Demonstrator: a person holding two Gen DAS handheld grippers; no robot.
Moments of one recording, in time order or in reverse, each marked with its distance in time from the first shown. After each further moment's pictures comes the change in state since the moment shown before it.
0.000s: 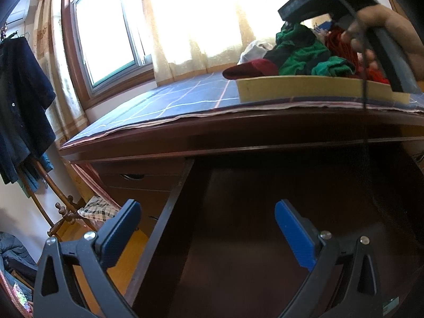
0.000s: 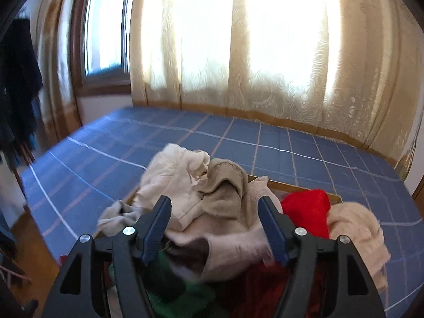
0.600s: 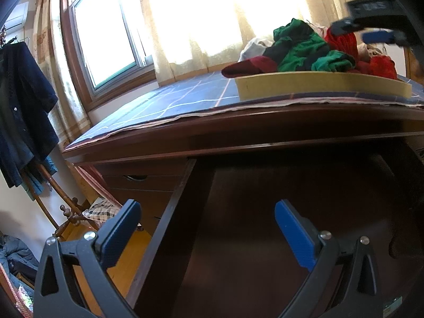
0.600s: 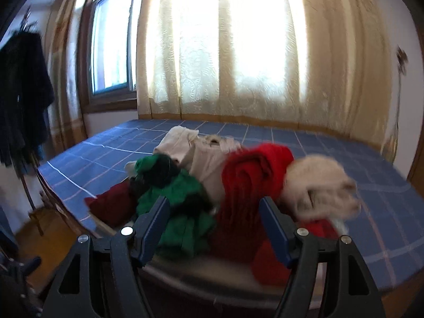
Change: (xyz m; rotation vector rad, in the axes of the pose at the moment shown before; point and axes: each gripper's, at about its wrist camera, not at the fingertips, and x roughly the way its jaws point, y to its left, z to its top) left arm 0.001 -0.004 0.000 0.021 0.008 0.031; right arm -0.082 -0.013 -0.084 0.065 -0.114 0.003
